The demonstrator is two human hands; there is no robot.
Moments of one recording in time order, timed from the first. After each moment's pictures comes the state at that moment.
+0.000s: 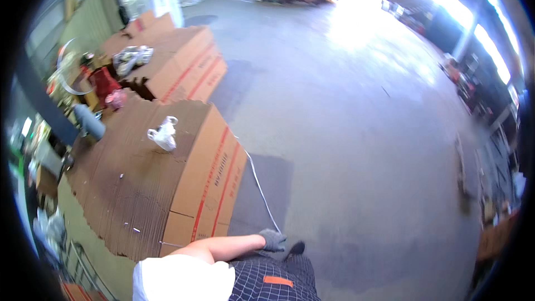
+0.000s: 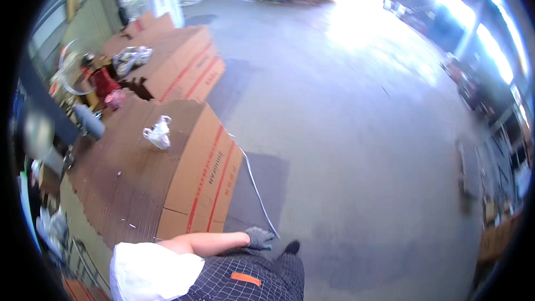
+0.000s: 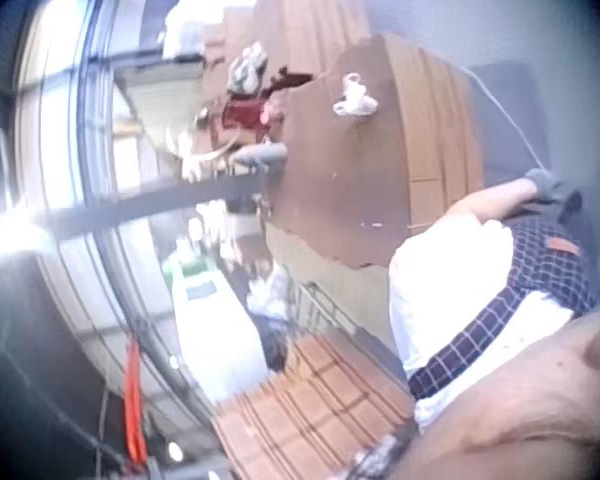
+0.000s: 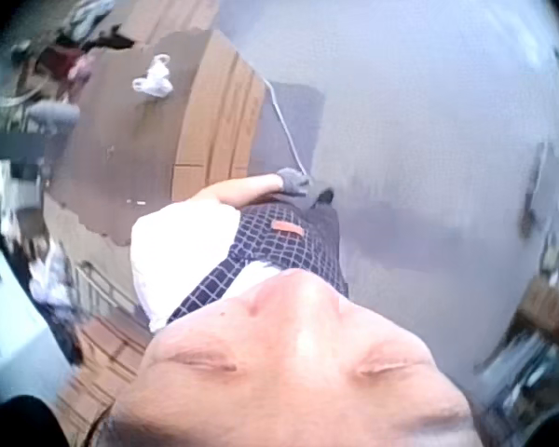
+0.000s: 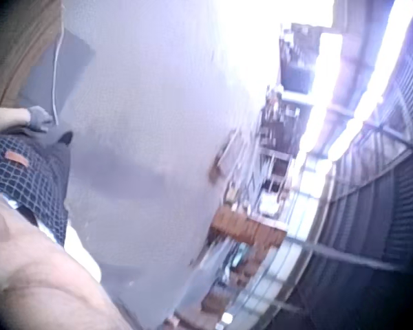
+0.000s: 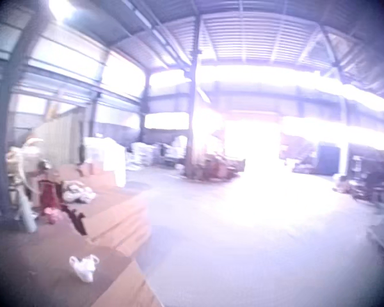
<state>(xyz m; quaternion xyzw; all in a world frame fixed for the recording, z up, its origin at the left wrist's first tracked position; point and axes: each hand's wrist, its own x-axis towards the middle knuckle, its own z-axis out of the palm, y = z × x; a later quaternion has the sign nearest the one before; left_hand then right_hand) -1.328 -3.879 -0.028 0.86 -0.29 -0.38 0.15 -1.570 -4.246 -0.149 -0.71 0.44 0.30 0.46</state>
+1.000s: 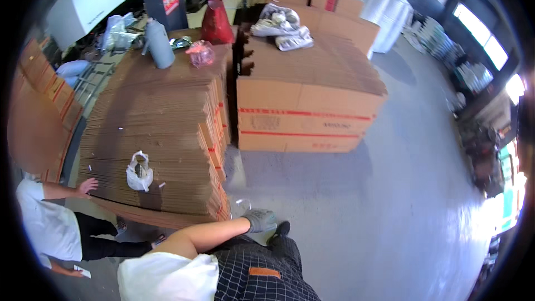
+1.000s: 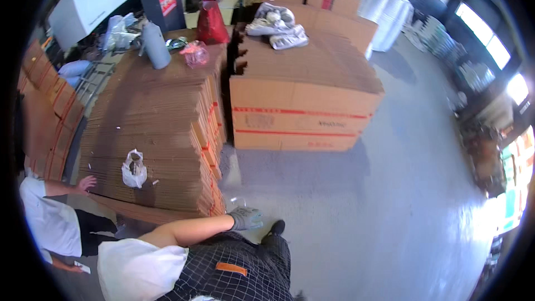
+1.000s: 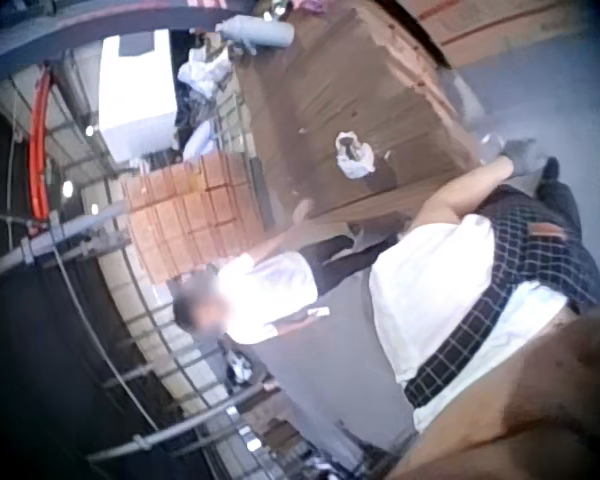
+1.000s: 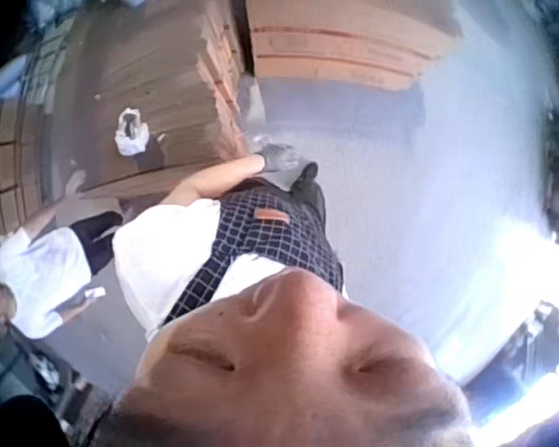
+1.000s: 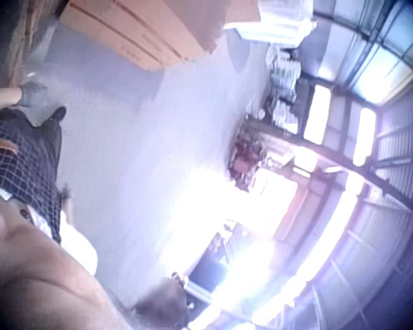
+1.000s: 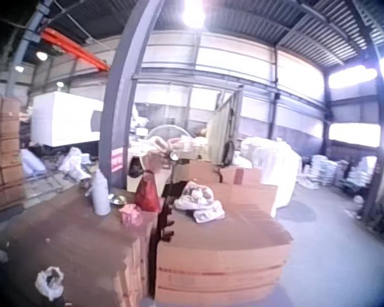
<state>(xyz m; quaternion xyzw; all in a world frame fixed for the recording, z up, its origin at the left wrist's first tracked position) -0.549 -3.513 -0.024 0.86 0.33 -0.04 0.38 -0.264 -3.858 -0.127 -0.84 -0.06 0.51 0.20</state>
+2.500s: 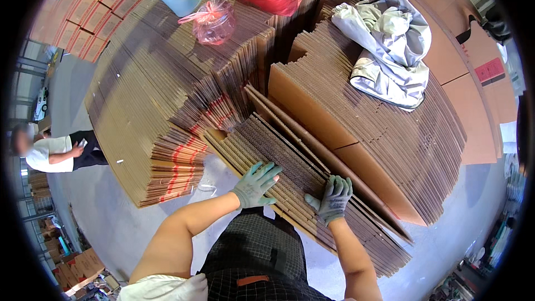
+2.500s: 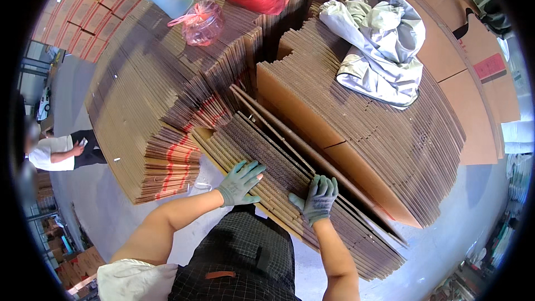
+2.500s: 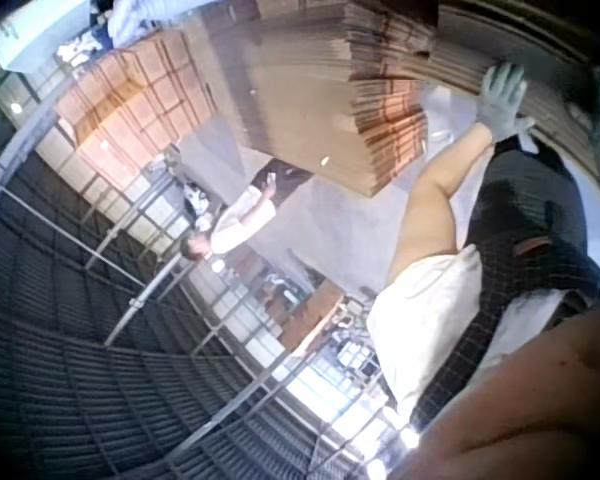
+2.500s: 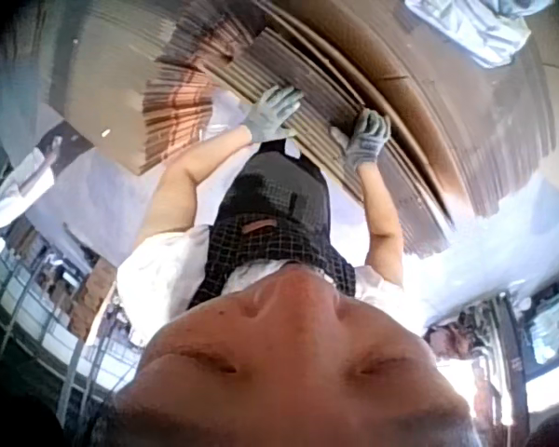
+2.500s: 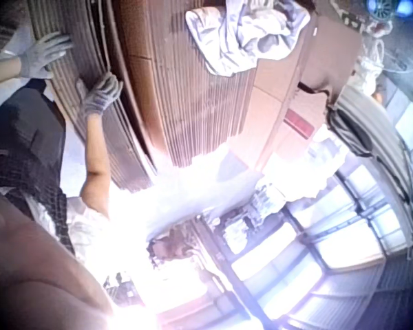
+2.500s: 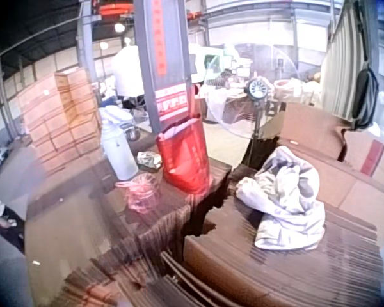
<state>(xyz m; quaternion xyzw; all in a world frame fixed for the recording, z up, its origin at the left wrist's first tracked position) -0.341 -2.978 -0.029 0.78 0.58 0.14 0.18 -0.047 -2.856 -0.042 -0.41 -0.90 0.11 0.13</state>
